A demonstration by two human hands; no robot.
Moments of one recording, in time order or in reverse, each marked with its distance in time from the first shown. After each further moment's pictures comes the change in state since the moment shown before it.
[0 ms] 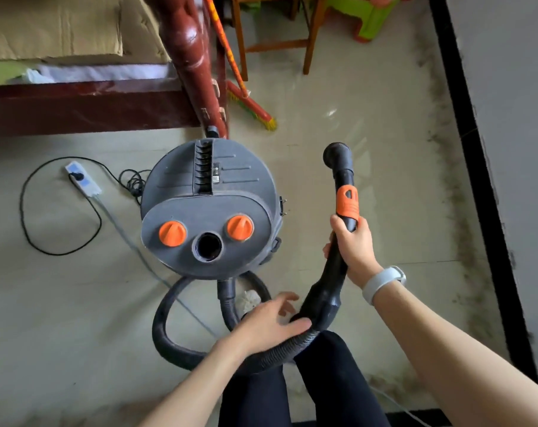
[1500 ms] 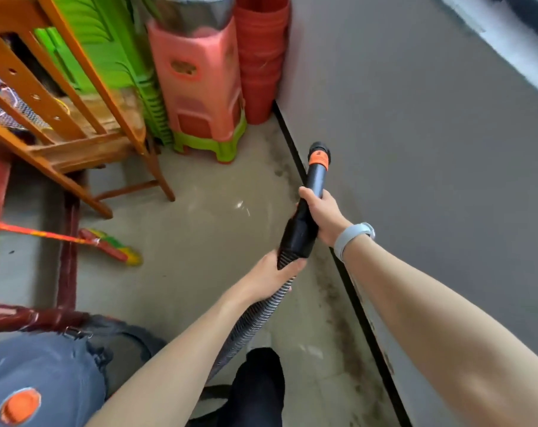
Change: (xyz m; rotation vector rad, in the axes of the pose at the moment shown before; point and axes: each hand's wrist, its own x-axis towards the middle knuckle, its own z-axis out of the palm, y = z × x) left_hand 0.372 0.579 0.041 -0.164 0.090 0.391; right_hand 0.347 -0.351 -0.413 0.156 -0.004 -0.129
